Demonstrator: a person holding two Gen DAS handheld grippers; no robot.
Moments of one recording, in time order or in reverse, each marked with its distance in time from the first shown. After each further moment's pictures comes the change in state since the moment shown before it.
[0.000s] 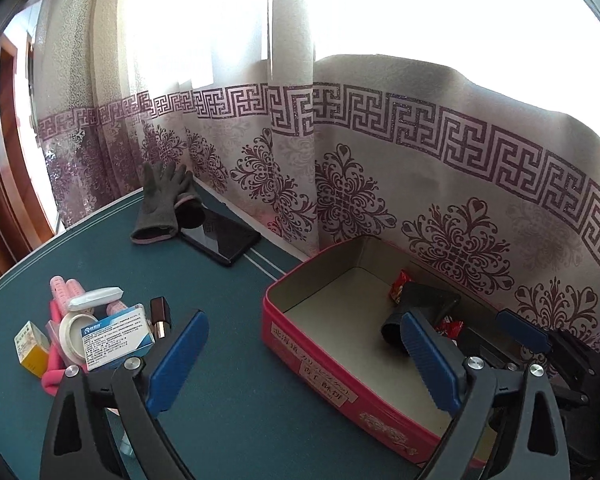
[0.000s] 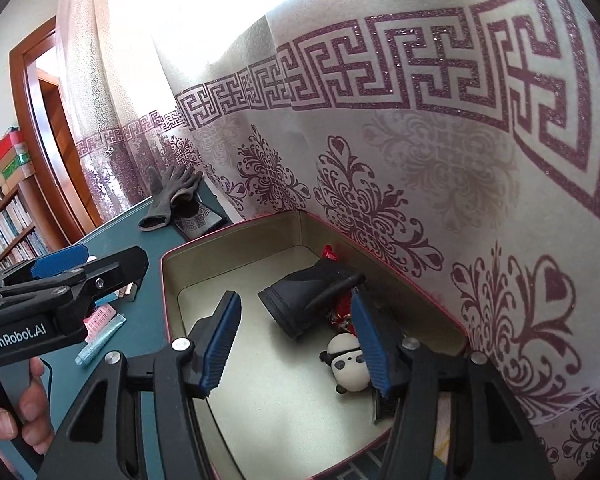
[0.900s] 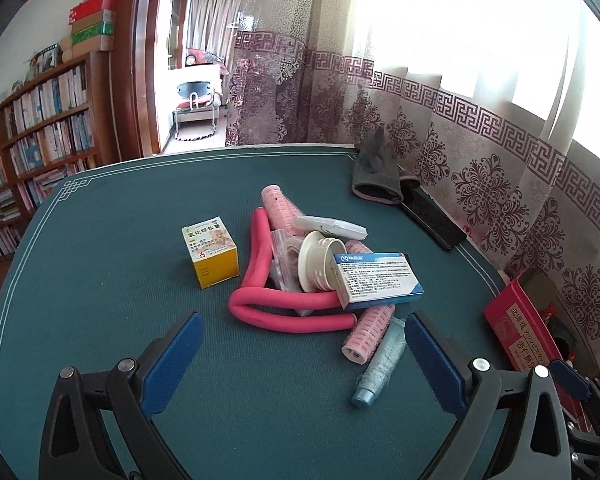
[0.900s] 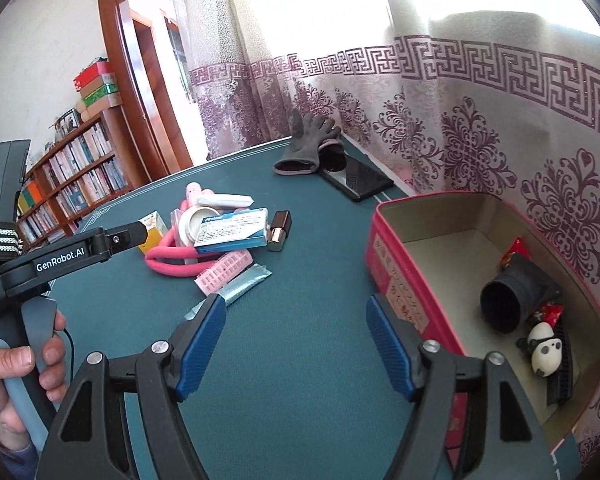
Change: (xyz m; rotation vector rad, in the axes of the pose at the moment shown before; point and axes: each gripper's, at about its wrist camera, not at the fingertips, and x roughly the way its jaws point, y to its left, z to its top) left arm -0.066 0.202 -0.078 -0.392 0.010 0.312; right arm 0.024 0.151 -0.033 -0.222 0.127 0.281
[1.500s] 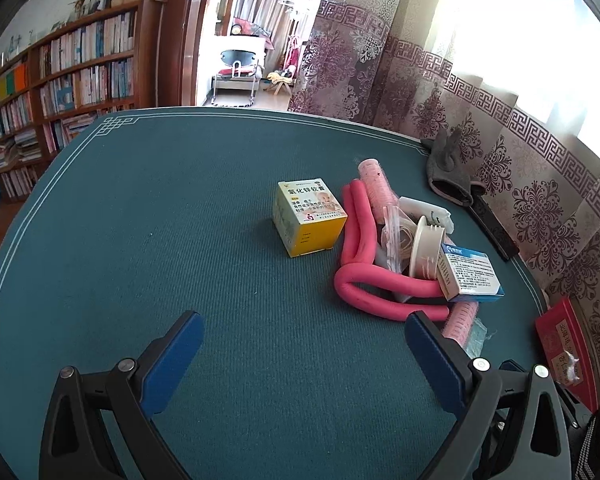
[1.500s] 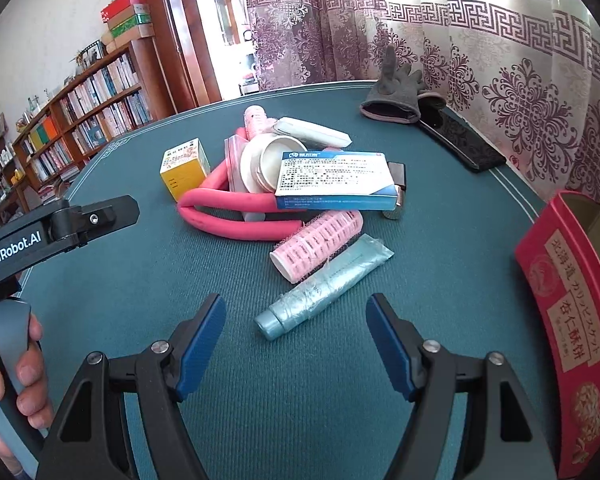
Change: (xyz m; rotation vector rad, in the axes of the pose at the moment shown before) left arm 0.027 0.081 -0.018 -0.170 0.064 0.043; right arm 0.100 0.086 -0.006 -0.138 0.179 0.038
